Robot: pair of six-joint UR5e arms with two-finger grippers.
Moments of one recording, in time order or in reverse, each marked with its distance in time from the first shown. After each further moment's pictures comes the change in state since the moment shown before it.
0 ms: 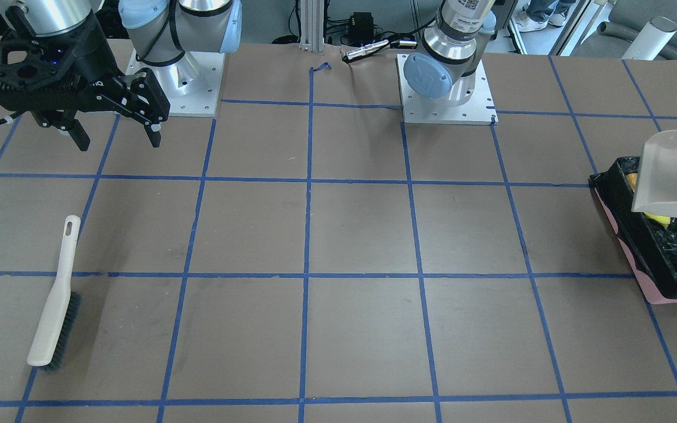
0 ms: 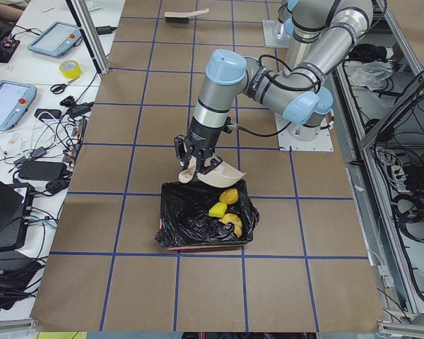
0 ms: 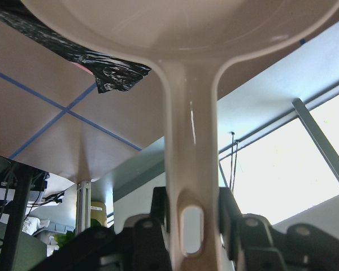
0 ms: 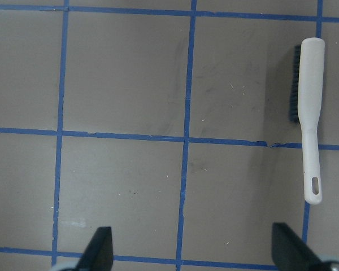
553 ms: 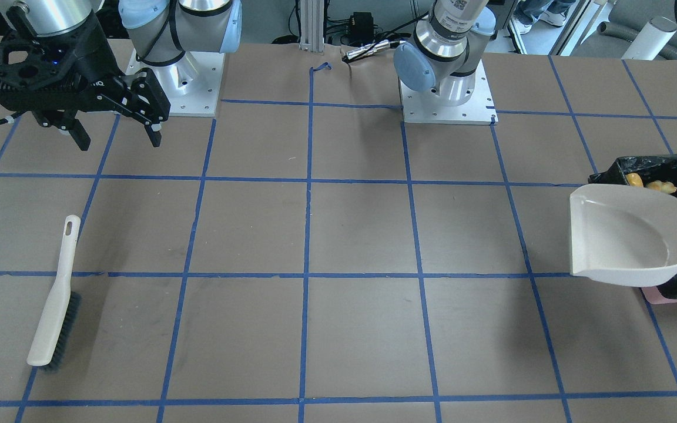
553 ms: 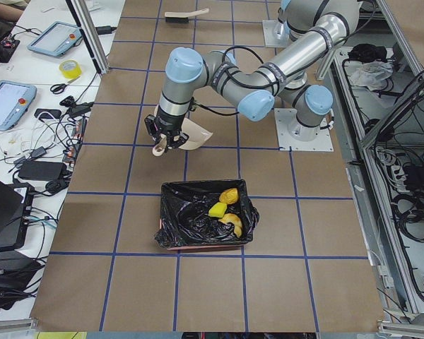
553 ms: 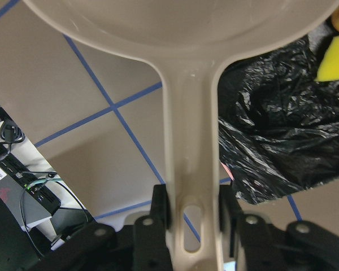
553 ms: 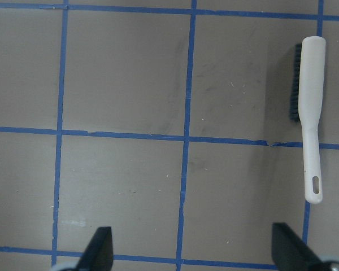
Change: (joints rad) left arm -0.211 -0.093 0.021 -0.049 -0.061 -0.359; right arm 0.000 0.000 0.002 0.000 0.000 0.000
